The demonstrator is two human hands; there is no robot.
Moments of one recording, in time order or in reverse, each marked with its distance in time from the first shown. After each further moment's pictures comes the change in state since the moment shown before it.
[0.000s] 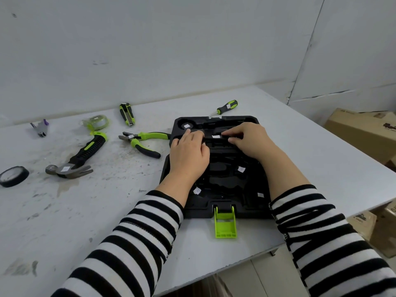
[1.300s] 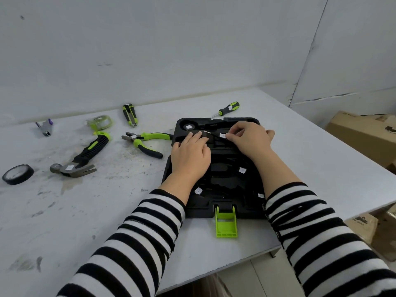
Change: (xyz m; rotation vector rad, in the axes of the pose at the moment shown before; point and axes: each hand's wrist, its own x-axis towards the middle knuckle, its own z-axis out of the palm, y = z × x) left_hand 0.000 -0.001 0.002 0.021 -0.064 -0.041; right_hand 0.007 -0.004 0.014 0.043 0.192 0.208
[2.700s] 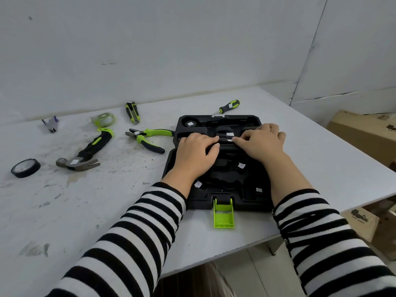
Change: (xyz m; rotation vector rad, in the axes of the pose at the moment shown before) left_hand -0.008 0.003 0.000 -0.121 0.069 0.174; right_hand -0.024 0.014 -0.018 -0.349 -0.138 0.050
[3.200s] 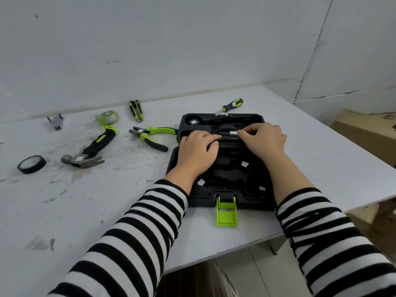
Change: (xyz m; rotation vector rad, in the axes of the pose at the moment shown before) left_hand 0.001 -0.003 0.001 -0.060 0.011 -0.050; right_hand 0.001 -0.006 0.001 0.321 0.171 0.041
